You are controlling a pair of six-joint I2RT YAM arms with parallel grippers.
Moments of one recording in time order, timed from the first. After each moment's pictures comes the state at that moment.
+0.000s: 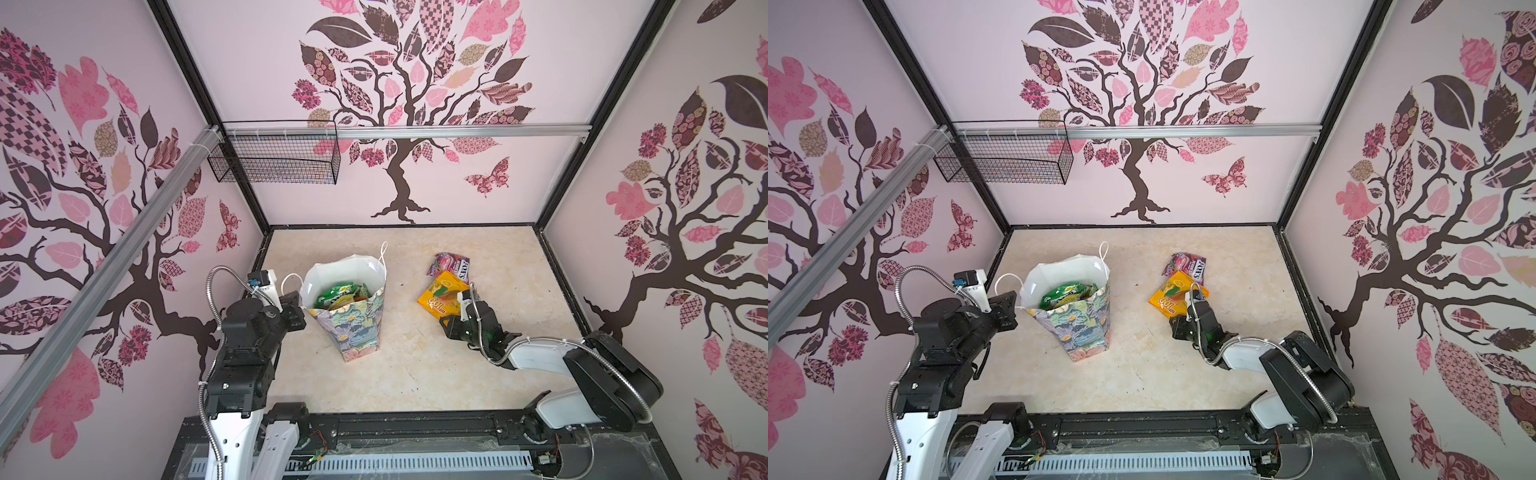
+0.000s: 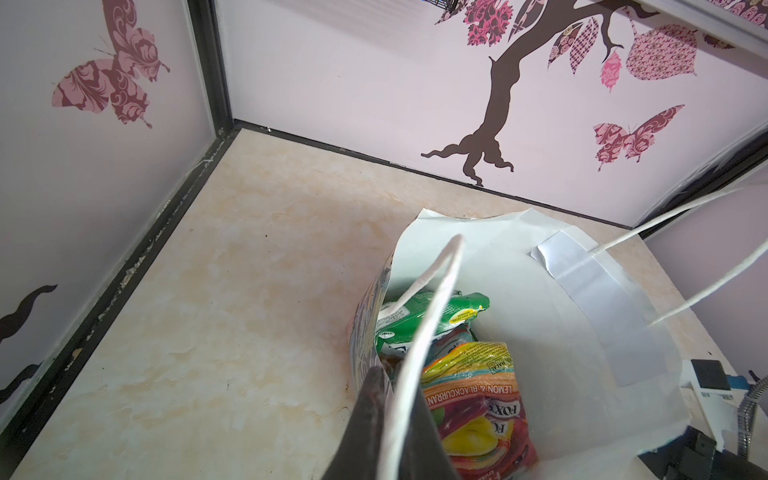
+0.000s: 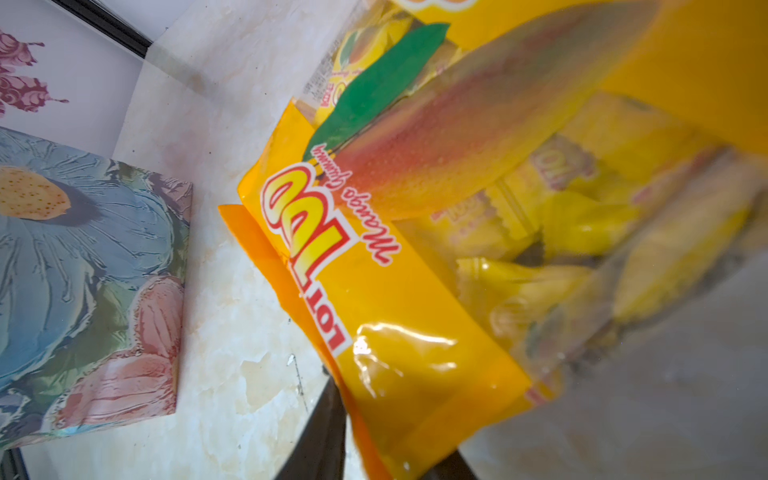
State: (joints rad) left arm 0.00 0.58 0.89 -0.69 0.09 -0.24; right arm 0.55 1.44 0.40 0.41 -0.07 0.68
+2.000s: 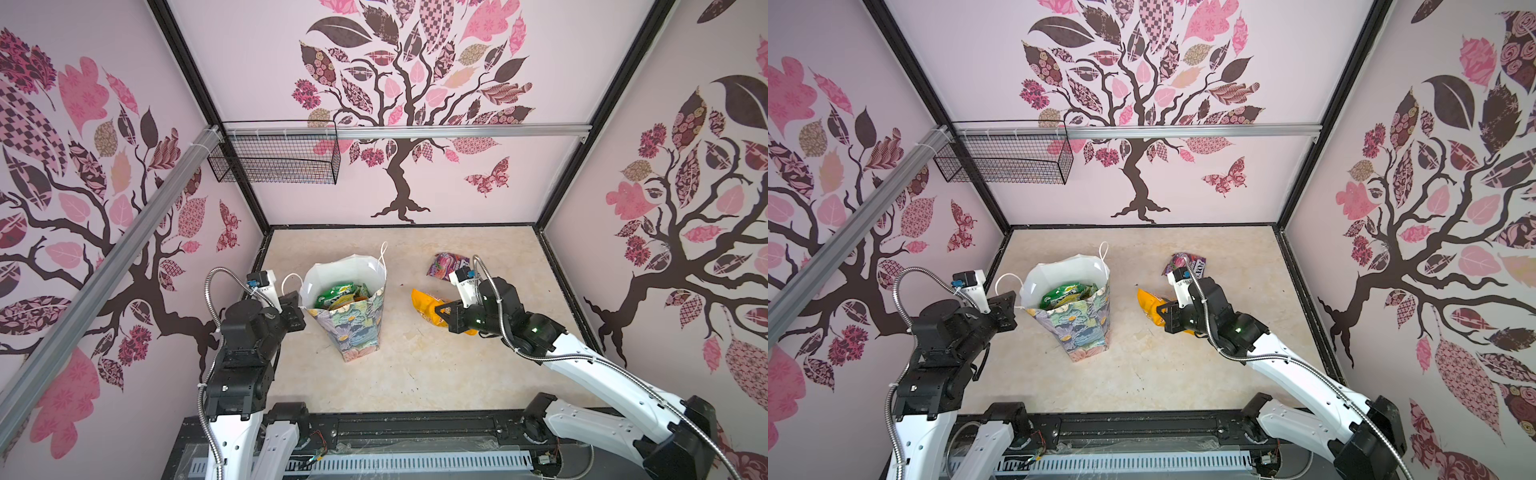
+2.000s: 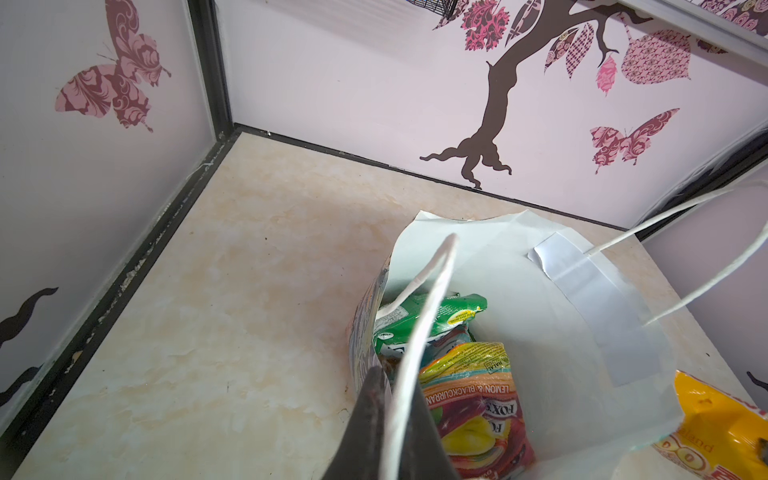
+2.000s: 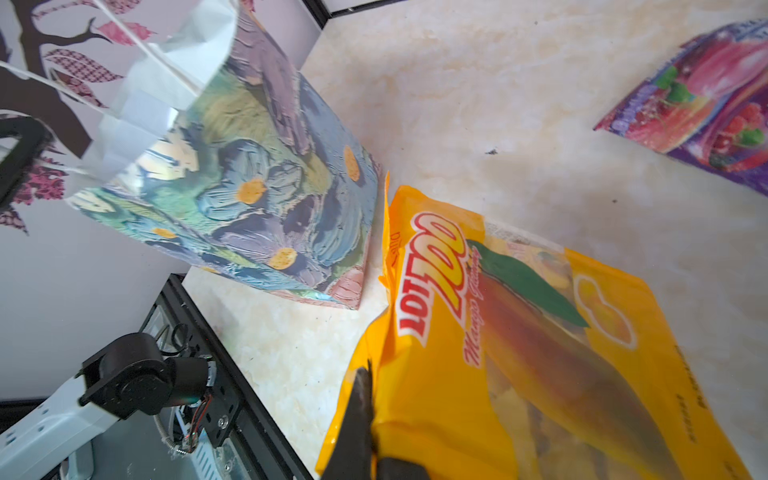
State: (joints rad) left arm 0.00 0.57 0.89 -0.69 0.09 -0.24; right arm 0.69 1.03 0.85 -0.34 -0.22 0.48
